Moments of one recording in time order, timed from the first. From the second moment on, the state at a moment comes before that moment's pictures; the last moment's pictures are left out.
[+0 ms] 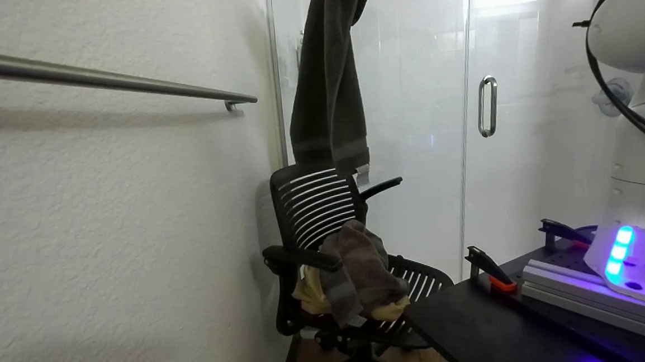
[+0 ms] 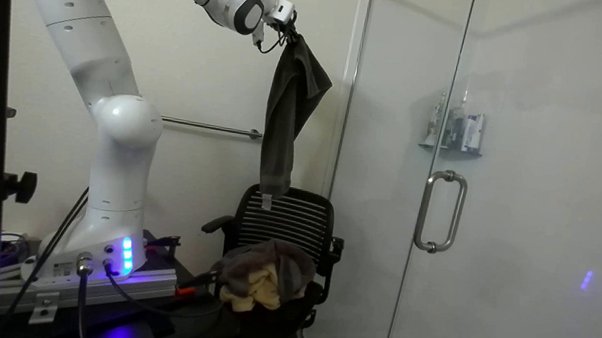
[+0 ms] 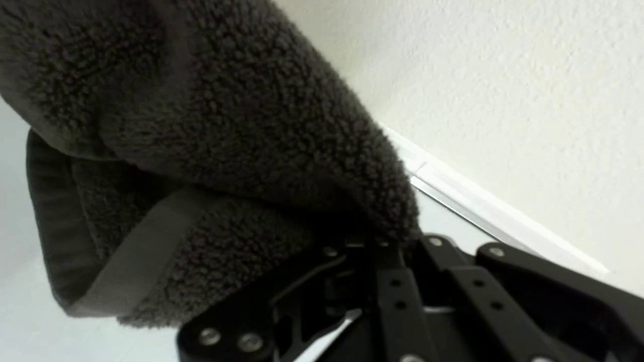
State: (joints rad) arm -0.10 -0.49 0.32 -2.14 0.44 3.04 0.71
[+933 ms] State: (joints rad) arm -0.36 -0.11 0.55 -2.01 0.44 3.32 1.09
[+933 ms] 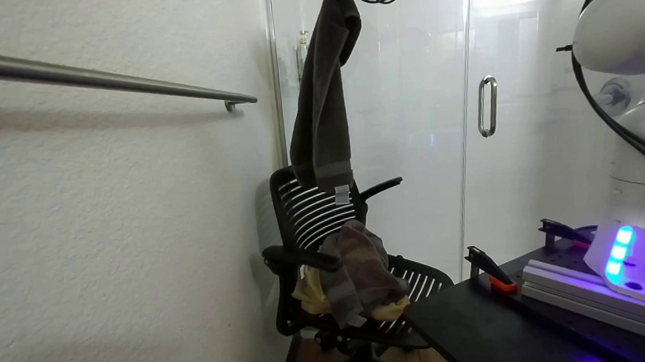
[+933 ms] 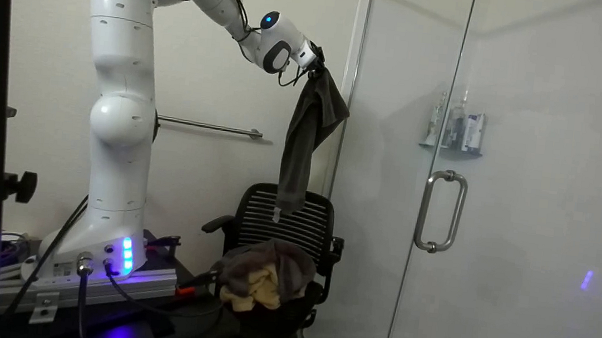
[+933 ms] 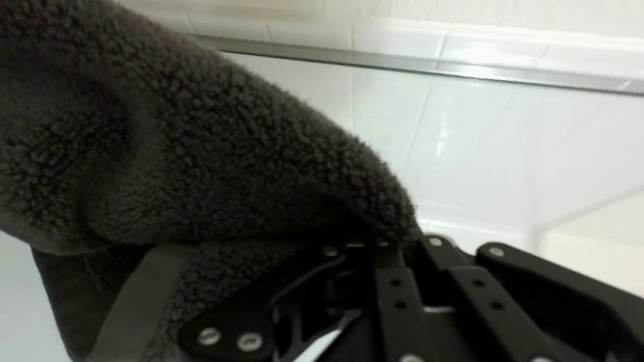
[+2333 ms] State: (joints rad) arm -0.14 0.21 0.52 -1.55 0.45 3.30 1.16
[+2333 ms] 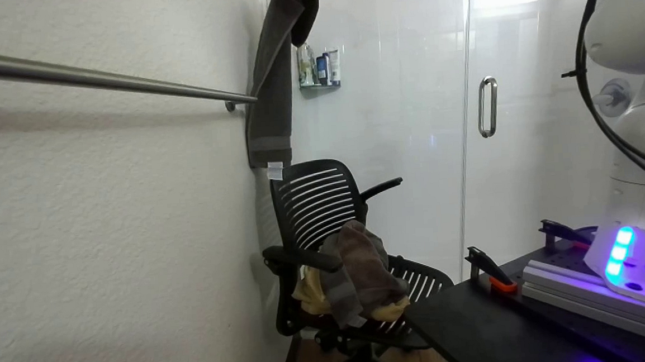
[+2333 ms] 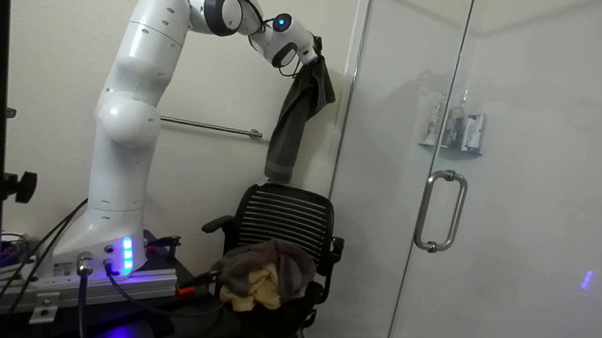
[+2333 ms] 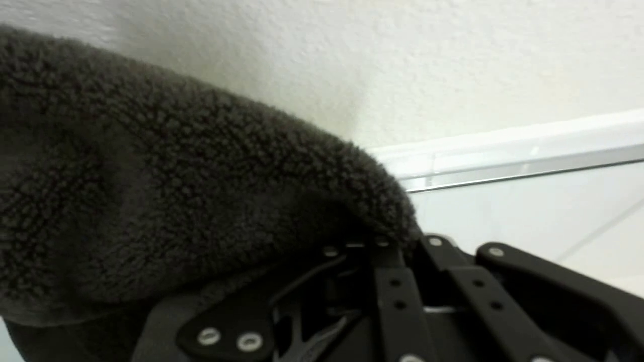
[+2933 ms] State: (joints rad) arm -0.01 0.37 0.33 -1.60 0.42 3.31 1.16
